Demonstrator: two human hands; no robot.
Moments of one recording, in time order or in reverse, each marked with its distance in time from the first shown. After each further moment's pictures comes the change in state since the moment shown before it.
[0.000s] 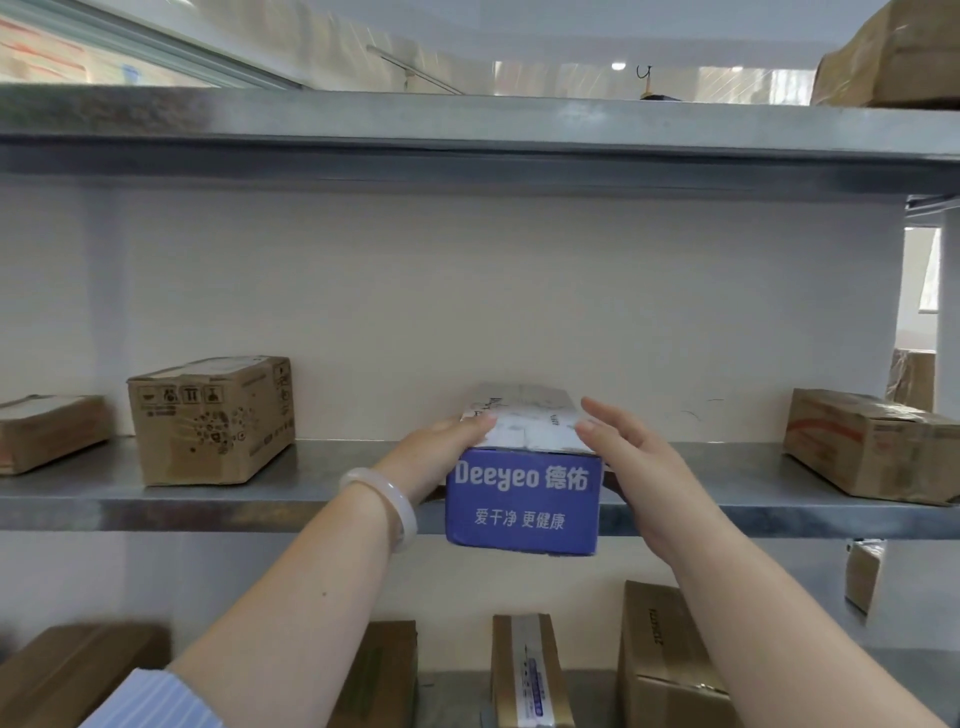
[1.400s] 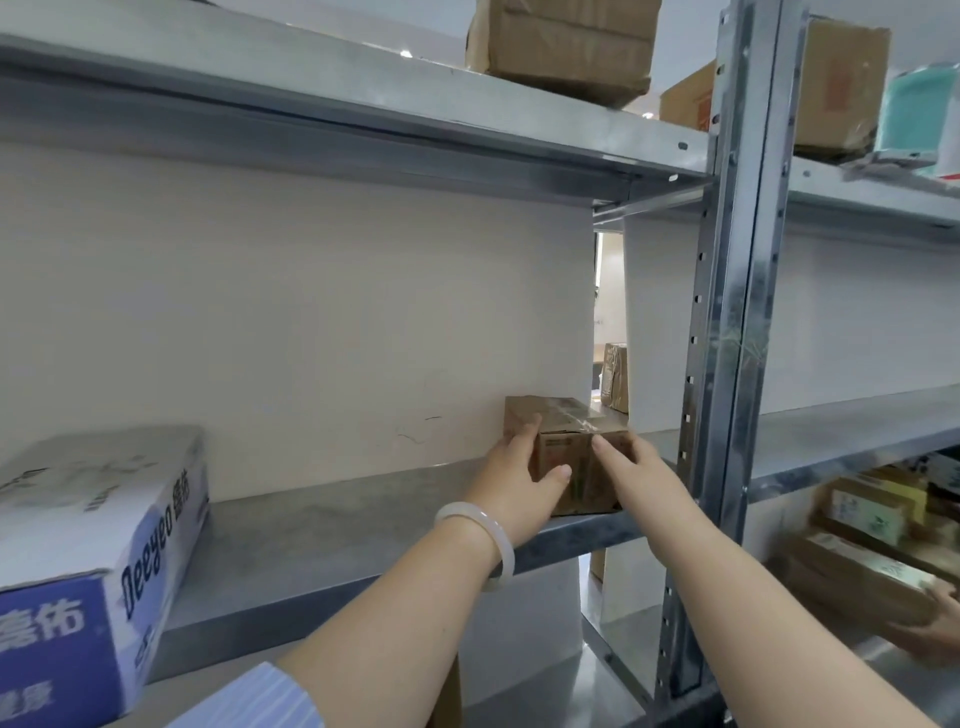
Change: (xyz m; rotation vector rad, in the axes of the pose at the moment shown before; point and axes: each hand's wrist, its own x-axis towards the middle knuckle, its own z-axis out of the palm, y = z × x) left_hand 0.109 0.046 0.388 0.382 -0.321 0.446; right_hand 0.042 0.041 -0.329 -0.383 0.549 0.182
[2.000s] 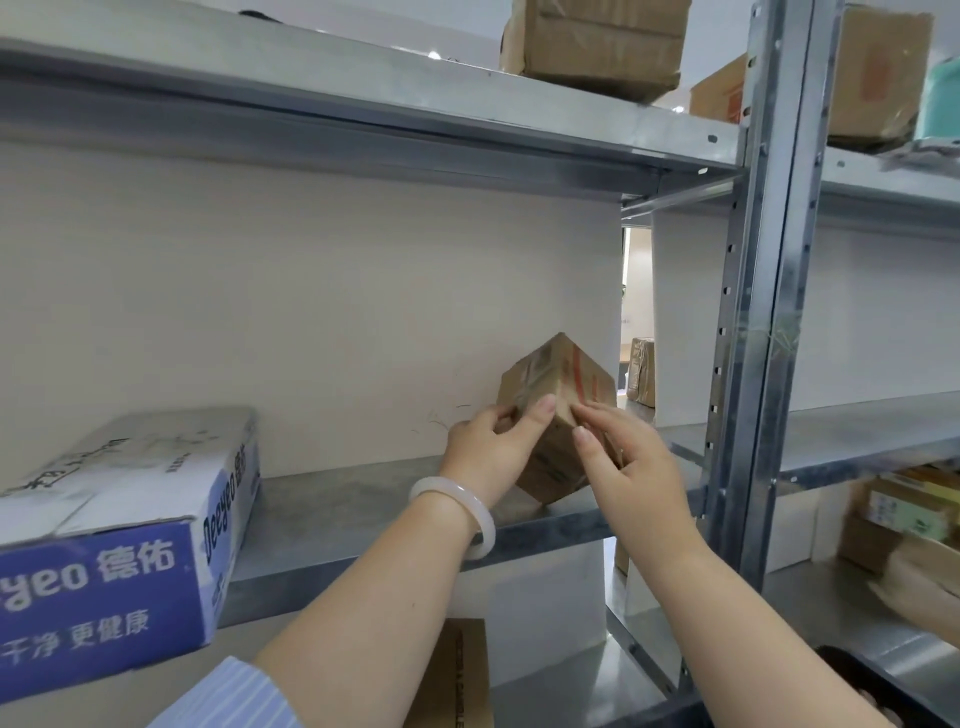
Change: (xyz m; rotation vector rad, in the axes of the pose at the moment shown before) left_hand -0.023 -0.002 -0.046 -0.261 0.189 -0.132; right_hand -0.049 -0.011 0.030 -0.005 0.073 -0.578
